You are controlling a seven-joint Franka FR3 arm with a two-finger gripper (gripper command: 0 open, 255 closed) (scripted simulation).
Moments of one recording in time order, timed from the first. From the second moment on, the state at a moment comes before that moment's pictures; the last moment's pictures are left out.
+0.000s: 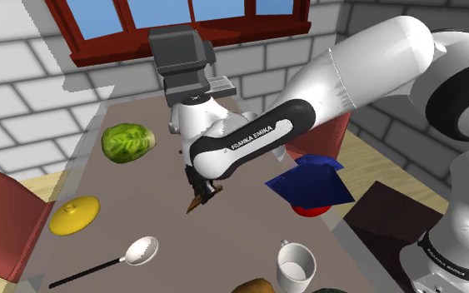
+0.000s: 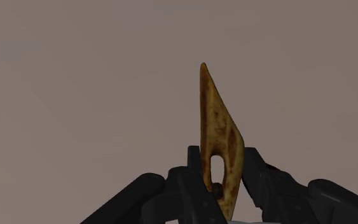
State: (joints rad) arm 0.72 0.48 -0.11 -1.69 0.15 2.29 2.05
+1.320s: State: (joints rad) arm 0.75 0.32 -0.12 -1.70 0.12 2.13 2.10
